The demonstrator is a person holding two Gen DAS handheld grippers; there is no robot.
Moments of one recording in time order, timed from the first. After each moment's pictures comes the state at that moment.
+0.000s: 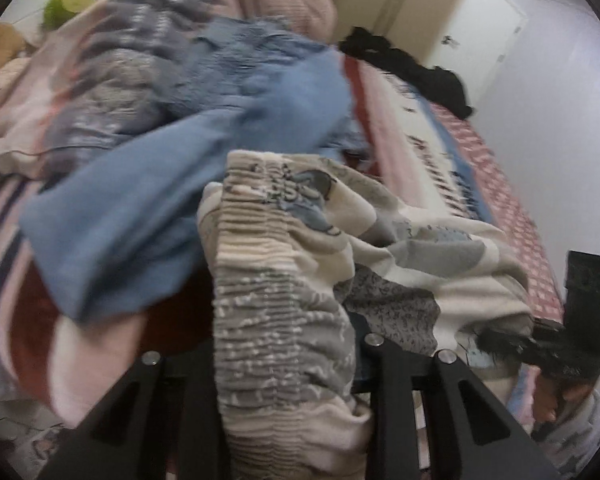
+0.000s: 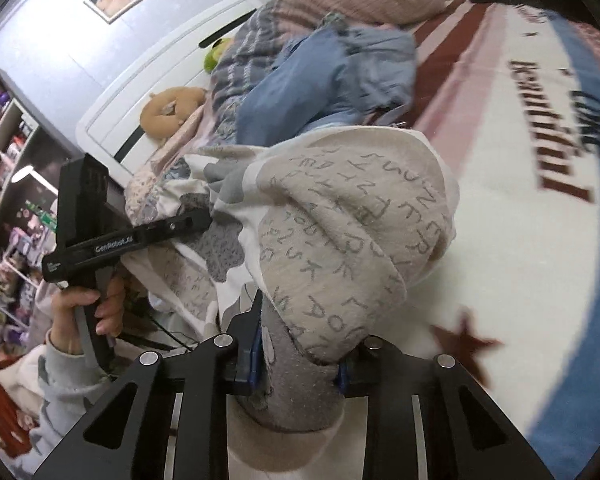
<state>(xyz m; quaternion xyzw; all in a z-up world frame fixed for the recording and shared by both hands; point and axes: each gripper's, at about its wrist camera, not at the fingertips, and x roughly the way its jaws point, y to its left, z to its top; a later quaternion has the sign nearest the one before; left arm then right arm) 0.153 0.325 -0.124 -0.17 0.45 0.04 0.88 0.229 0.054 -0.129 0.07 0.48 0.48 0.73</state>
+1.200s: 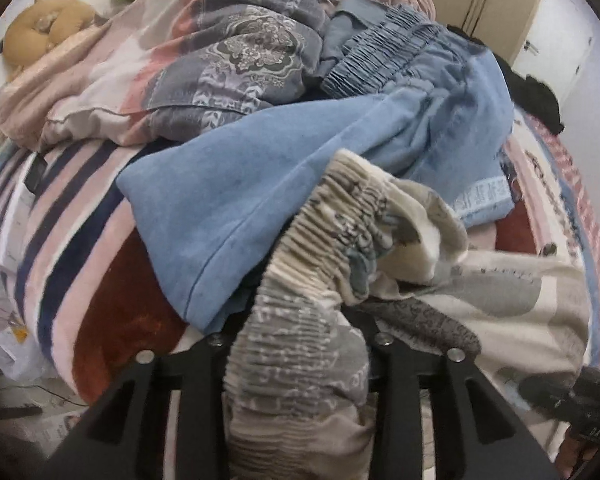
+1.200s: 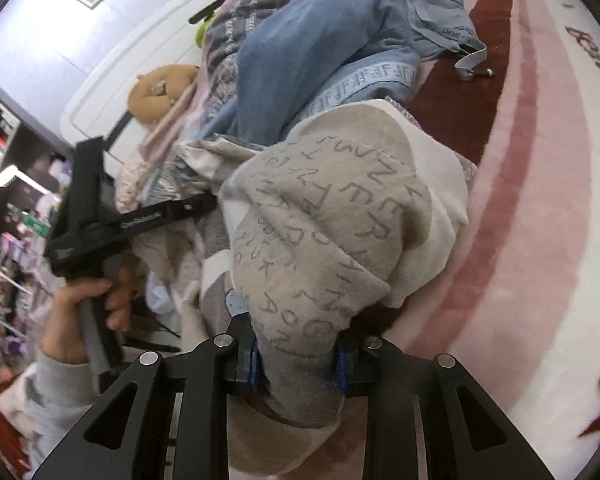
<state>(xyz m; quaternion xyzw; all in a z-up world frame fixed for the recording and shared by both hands) 0.148 0.409 -0.167 -0.15 0.47 0.18 0.85 0.219 0.150 -0.172 0.06 0.51 0.47 0.71</state>
